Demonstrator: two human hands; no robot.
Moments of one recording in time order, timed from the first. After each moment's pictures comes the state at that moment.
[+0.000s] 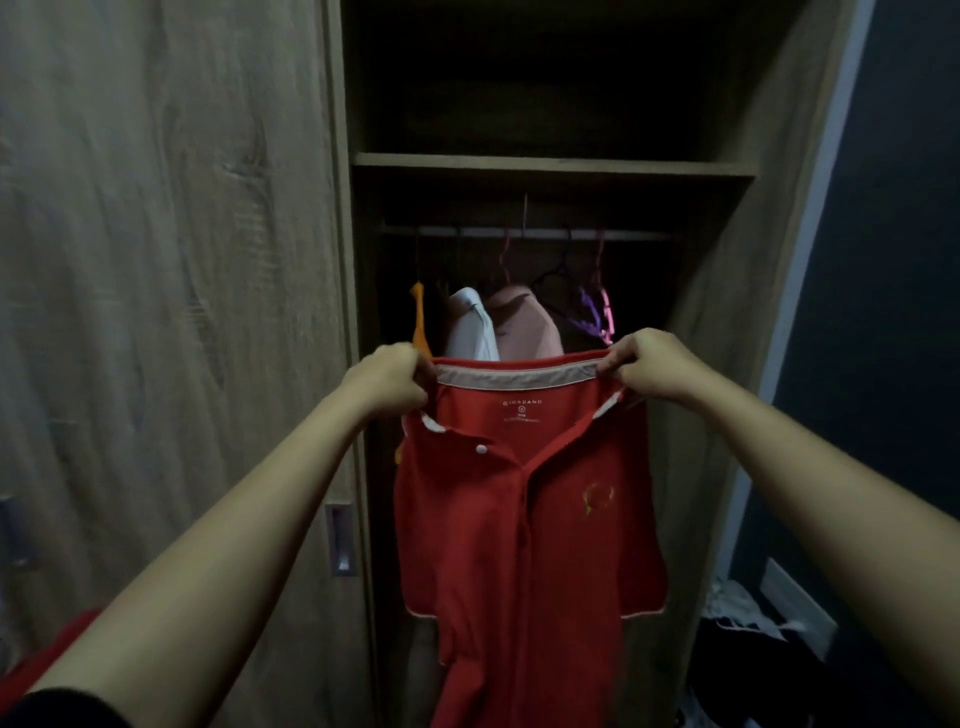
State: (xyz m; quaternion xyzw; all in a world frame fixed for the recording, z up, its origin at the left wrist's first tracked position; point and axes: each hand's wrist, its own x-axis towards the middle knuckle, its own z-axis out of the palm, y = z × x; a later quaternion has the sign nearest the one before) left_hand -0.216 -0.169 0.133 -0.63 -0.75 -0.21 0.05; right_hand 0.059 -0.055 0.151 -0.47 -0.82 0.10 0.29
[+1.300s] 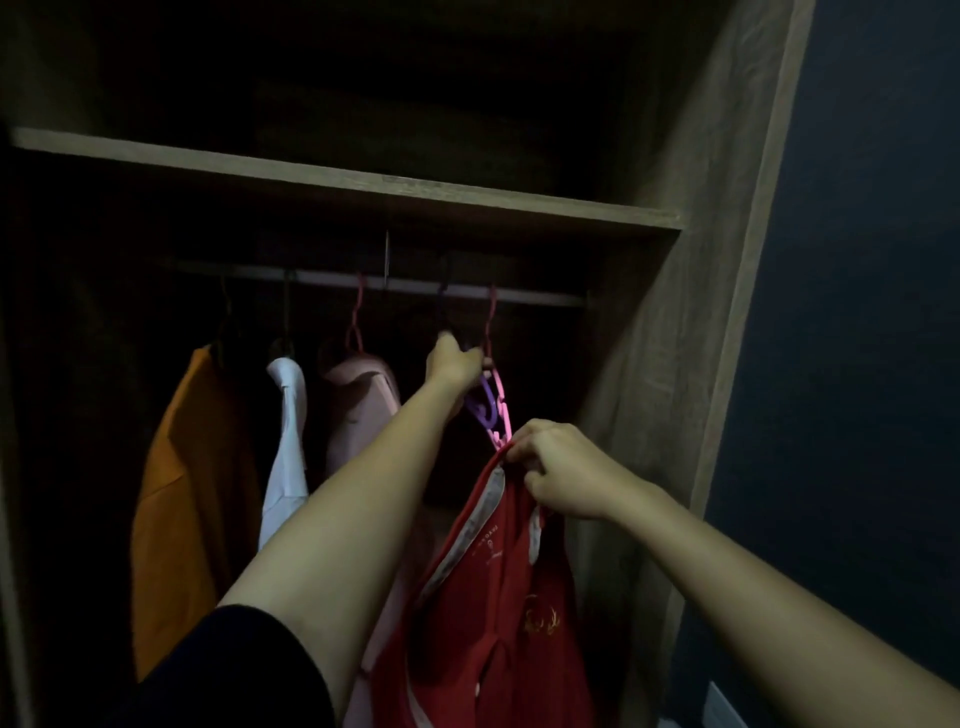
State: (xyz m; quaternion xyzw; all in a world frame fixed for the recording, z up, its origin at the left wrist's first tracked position) left_hand -0.077 0.244 0.178 -0.43 -0.54 -0.67 -0.26; right_hand 0.102 0.159 0.146 -0.37 -0.91 0.00 0.19
